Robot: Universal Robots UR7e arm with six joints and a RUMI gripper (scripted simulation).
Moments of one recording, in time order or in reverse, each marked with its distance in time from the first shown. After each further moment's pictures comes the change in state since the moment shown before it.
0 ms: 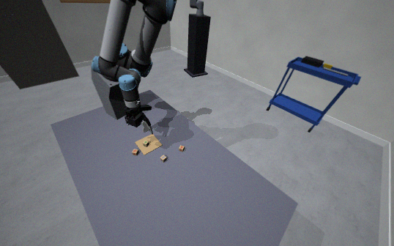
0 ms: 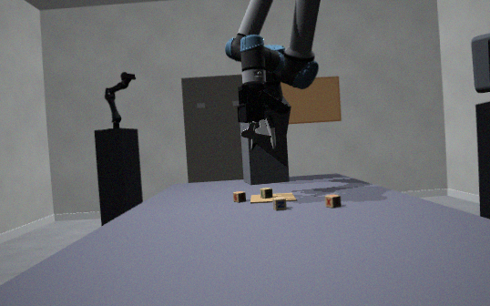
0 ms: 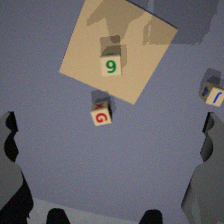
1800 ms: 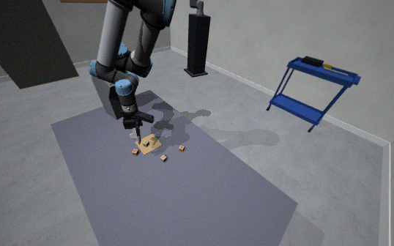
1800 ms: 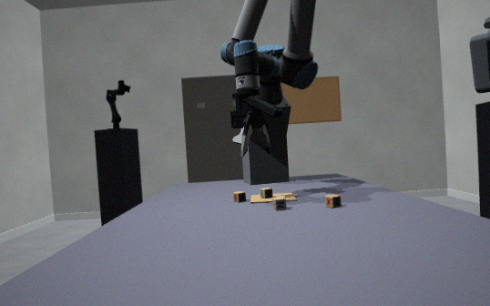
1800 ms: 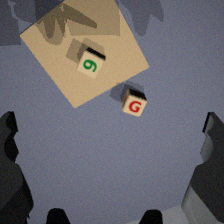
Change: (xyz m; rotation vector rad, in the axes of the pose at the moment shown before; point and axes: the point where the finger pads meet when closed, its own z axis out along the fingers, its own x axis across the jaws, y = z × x) arm 0.008 0.027 0.017 0.006 -0.001 0.976
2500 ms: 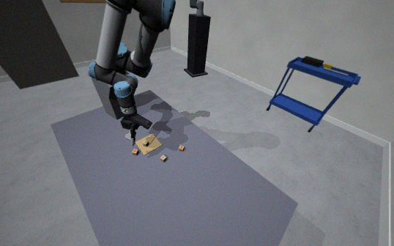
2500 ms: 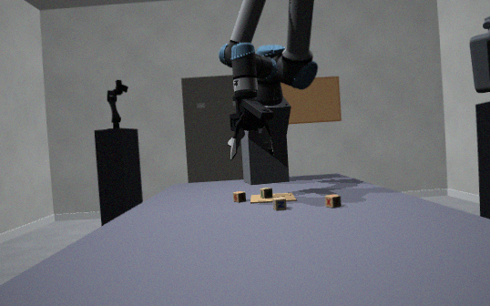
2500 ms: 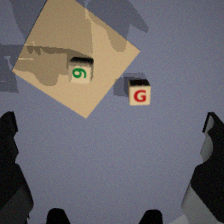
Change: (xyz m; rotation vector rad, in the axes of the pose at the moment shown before) arm 0.011 0.008 0.007 0.000 0.000 0.392
